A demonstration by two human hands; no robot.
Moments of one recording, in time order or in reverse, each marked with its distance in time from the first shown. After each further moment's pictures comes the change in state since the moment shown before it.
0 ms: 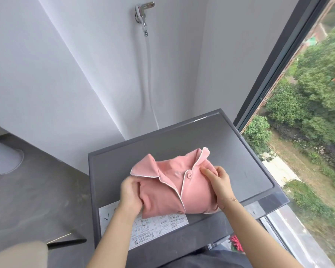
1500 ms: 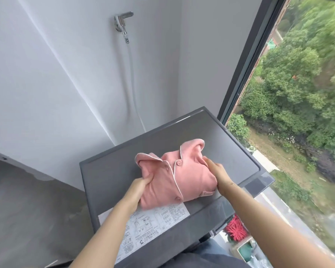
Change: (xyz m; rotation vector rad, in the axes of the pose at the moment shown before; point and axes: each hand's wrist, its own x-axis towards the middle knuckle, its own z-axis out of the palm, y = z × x) left_hand 0.029 -0.004 -0.022 0.774 -0.234 -0.116; right_hand -0.016 -0.014 -0.008 -0.118 -0.025 0.127
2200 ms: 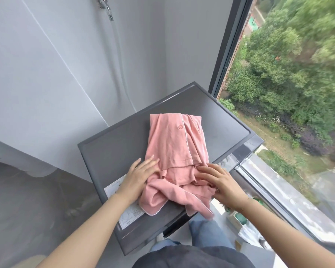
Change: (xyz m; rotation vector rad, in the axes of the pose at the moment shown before) left_hand -0.013 -0.067 -0.036 1.240 0.002 1.094; right_hand -0.065 0.142 -0.024 -0.960 -0.037 -1.085
